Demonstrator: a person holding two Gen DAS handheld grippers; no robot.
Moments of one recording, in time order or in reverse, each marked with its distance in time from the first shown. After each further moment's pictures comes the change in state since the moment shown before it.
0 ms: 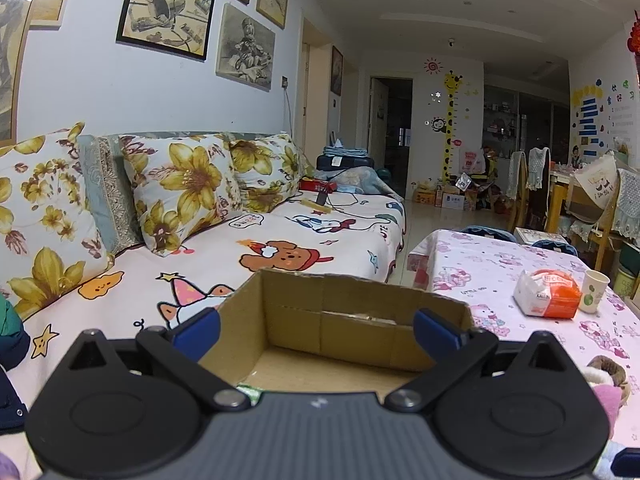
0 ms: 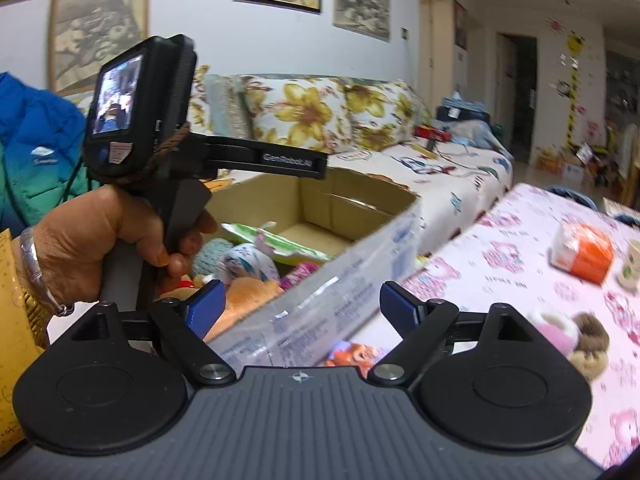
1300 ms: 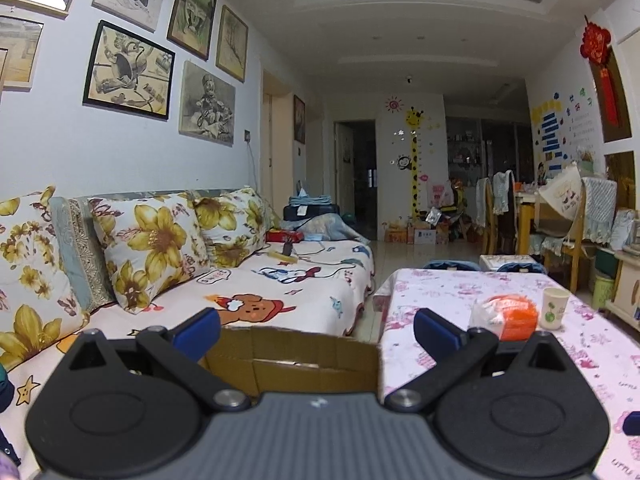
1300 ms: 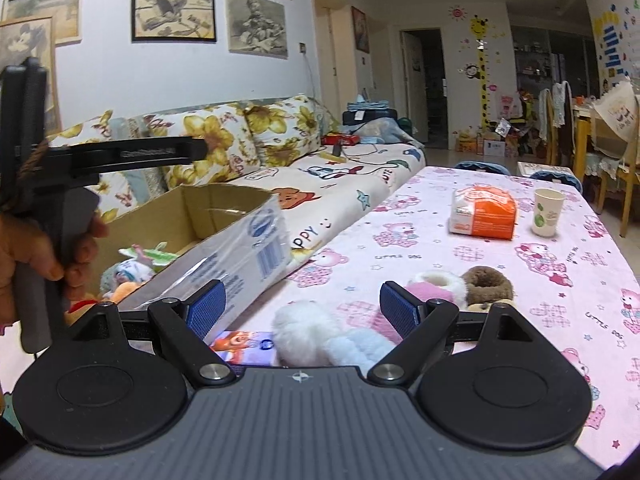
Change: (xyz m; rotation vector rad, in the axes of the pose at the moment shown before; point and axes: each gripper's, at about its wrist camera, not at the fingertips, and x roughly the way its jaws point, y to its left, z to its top) left arm -0.037 -0.060 0.003 0.082 -0.159 -0.075; right arm -0.002 -0.036 -0.012 0.196 -0.083 -0.232
